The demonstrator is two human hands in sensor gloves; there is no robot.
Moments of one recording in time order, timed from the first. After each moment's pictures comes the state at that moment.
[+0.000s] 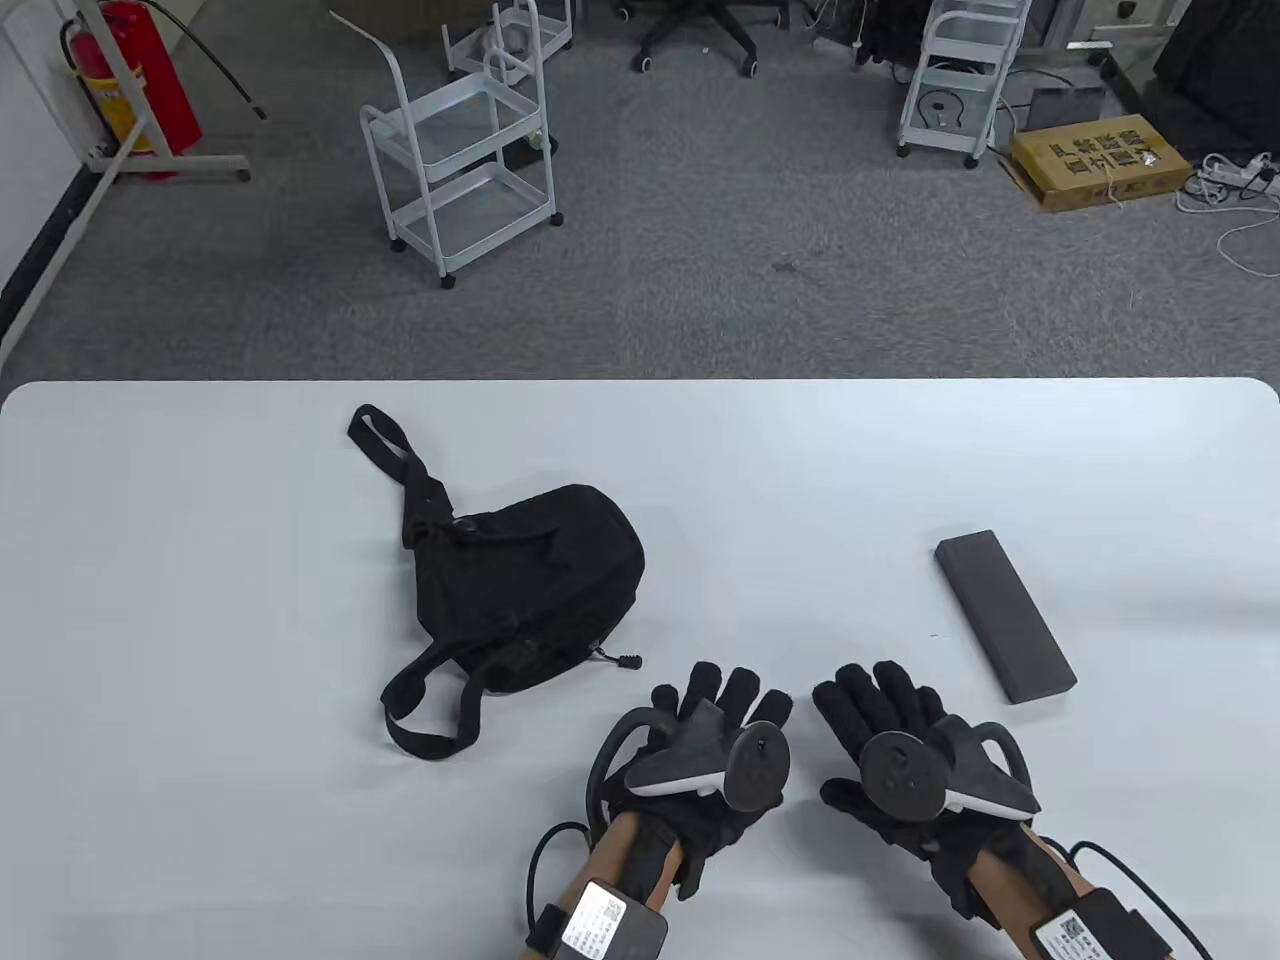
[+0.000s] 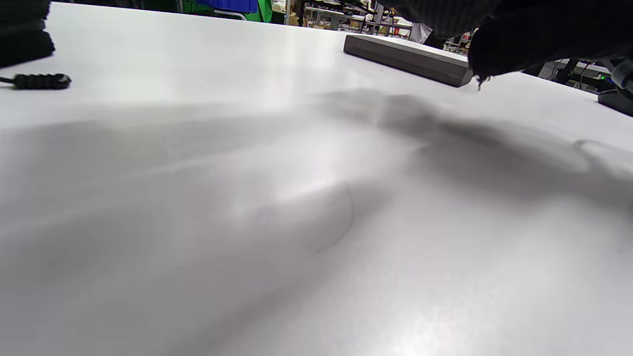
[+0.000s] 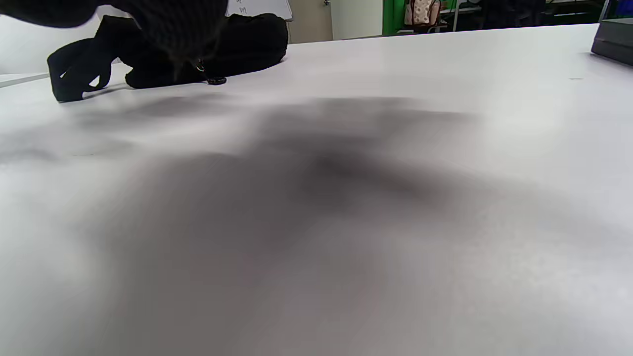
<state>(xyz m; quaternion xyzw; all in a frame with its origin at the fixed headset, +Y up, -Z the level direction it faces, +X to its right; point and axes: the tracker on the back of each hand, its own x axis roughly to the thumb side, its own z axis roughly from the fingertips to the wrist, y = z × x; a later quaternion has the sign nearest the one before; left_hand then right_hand) 0.008 -0.745 -0.281 -0.18 -0.34 0.00 0.92 0.195 -0.755 -0.268 0.23 0.12 0.96 0.05</state>
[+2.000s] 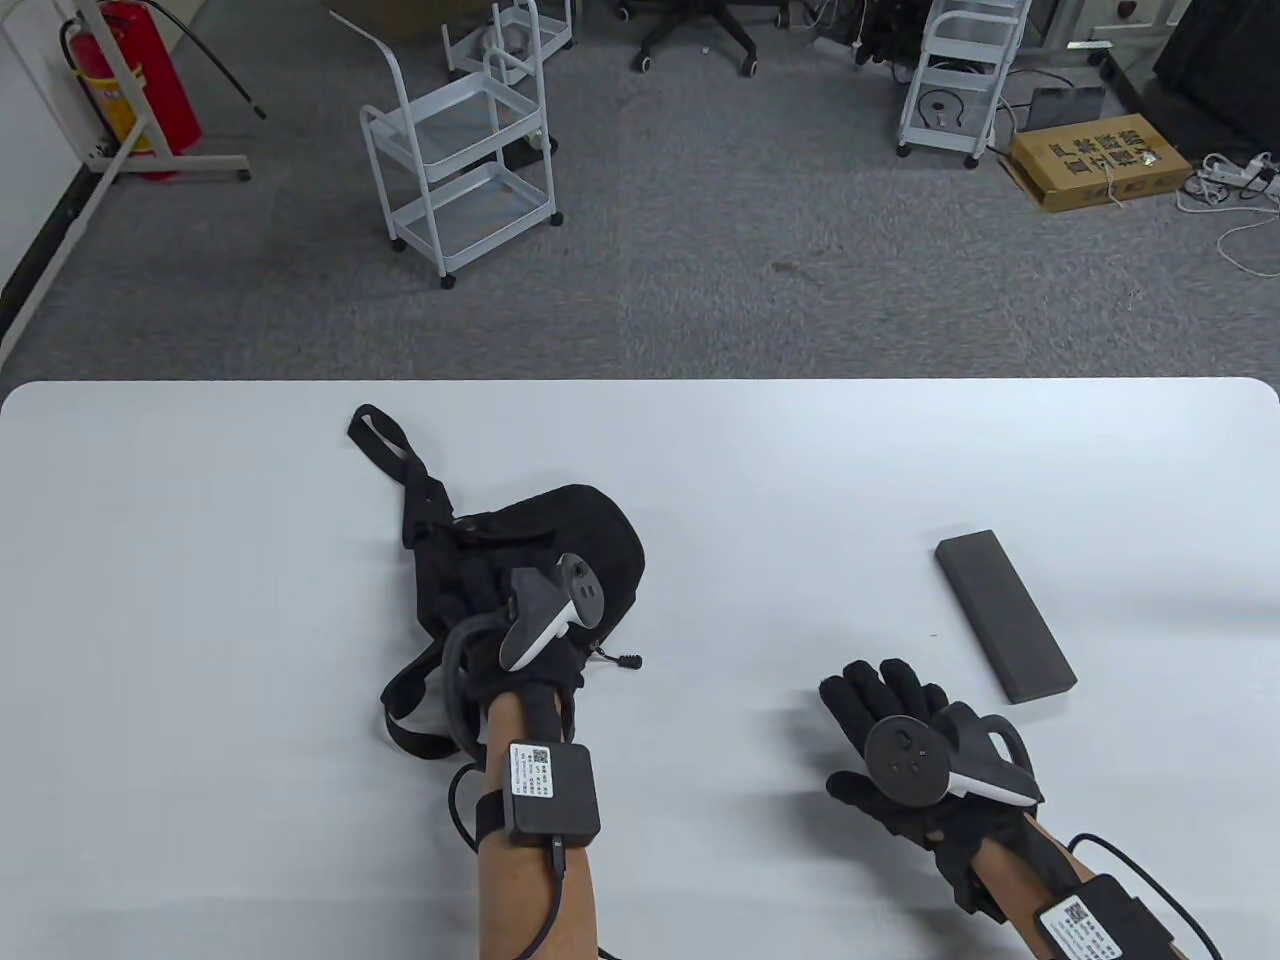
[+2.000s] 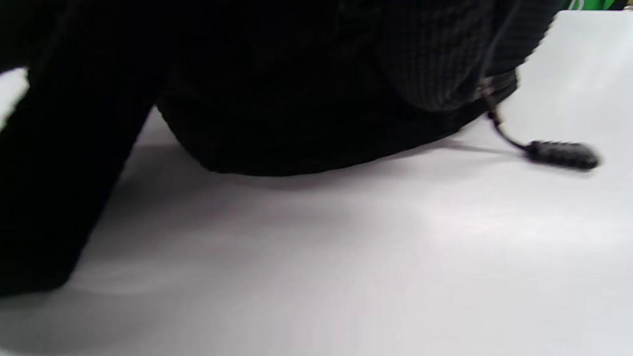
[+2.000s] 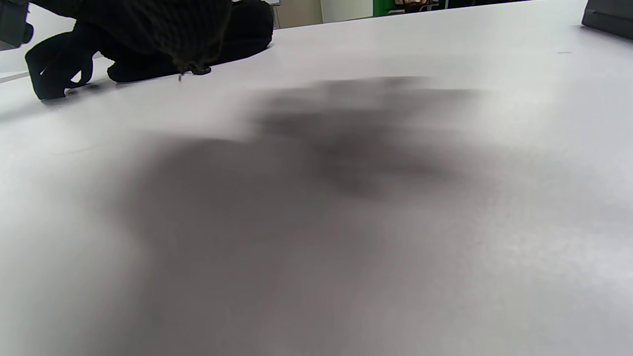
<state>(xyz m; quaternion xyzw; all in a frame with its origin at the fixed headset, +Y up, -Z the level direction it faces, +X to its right) -0.137 -0.746 -0.407 -0.21 0.09 -0.02 0.97 0.200 -0.762 -0.276 0.22 0.14 0.96 0.06</state>
